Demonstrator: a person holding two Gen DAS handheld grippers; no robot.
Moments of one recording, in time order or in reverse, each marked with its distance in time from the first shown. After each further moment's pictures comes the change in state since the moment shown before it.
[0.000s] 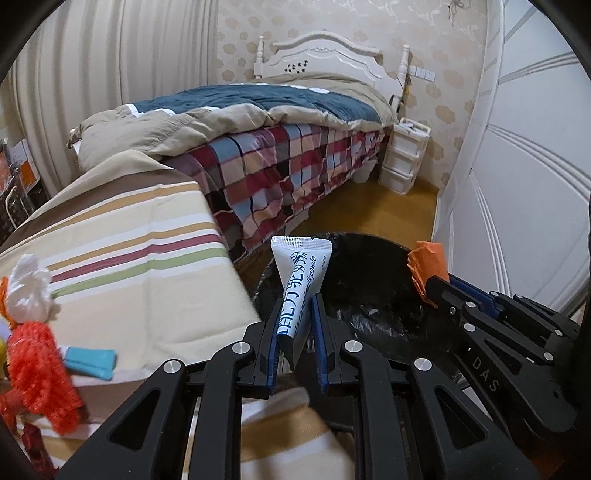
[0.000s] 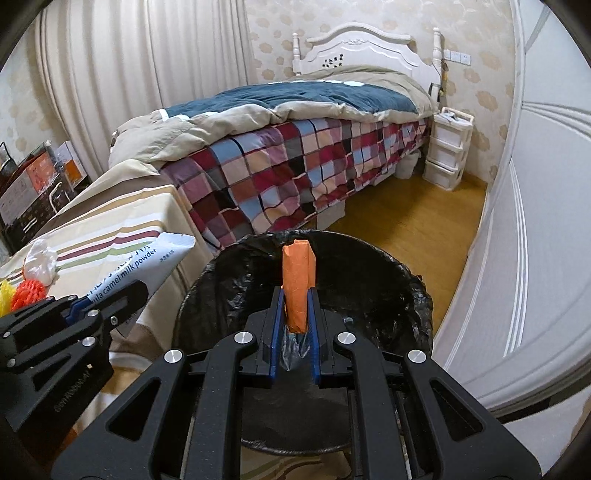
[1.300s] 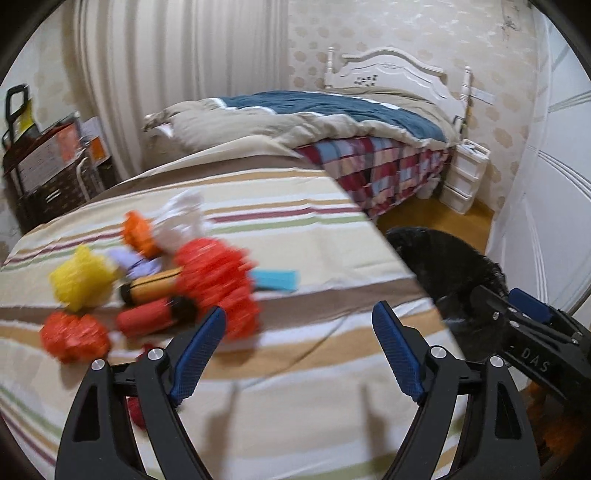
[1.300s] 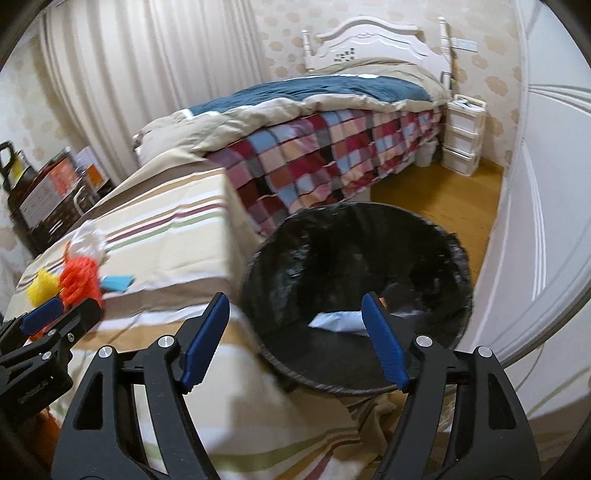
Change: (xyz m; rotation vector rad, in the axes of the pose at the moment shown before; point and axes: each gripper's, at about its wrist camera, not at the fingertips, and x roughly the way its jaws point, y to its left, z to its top) left arm -0.096 0.086 -0.060 -0.138 -0.040 0.240; right arm -0.041 0.057 -0.036 0.026 0.015 0.100
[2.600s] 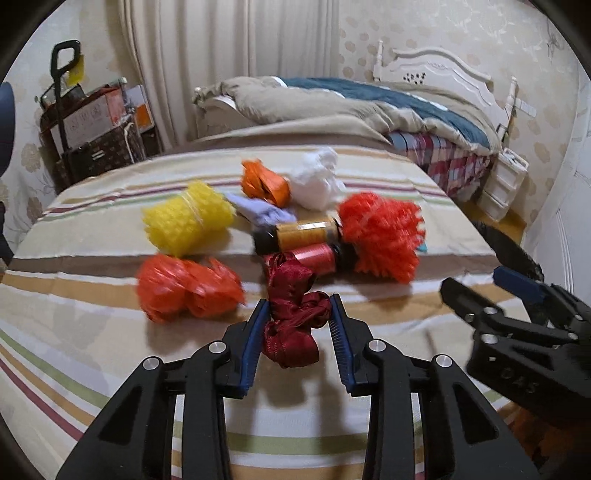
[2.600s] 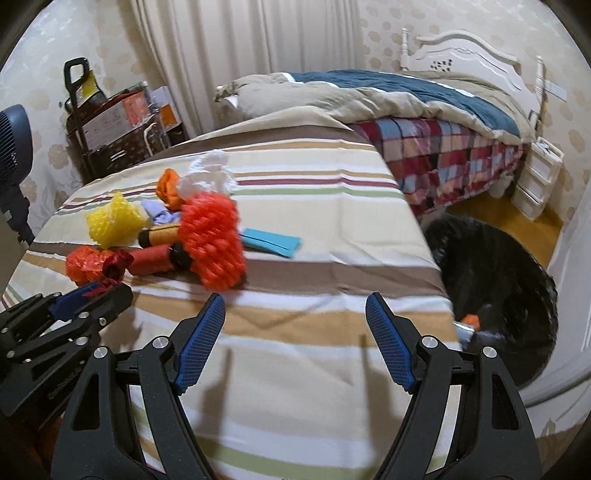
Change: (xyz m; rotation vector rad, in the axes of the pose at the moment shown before) left arm -0.022 0.099 -0.032 -0.106 0.045 0.102; right arm 0.014 0.141 -0.020 -0.269 0.068 0.180
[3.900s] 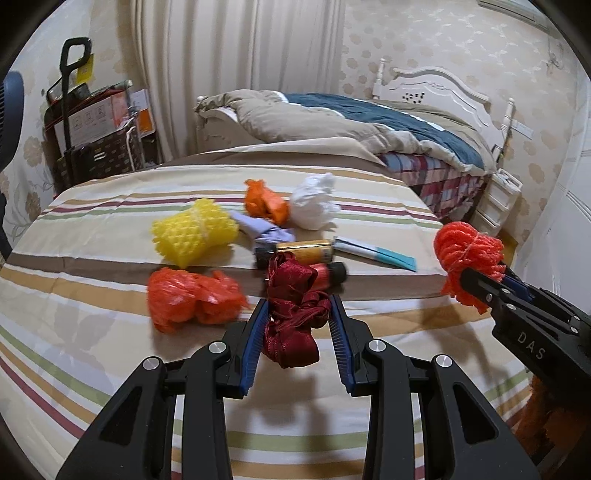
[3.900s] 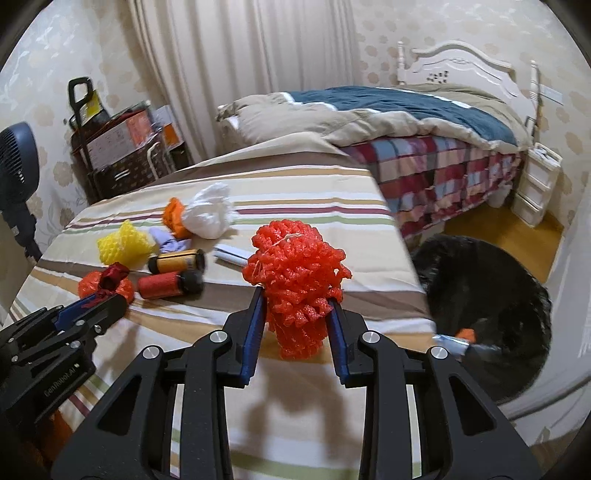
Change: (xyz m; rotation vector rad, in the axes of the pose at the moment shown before) left arm -0.015 0.001 0.004 -0.032 -0.054 -0.049; right arm -0.025 -0.018 0.005 0.033 -0.076 -0.005
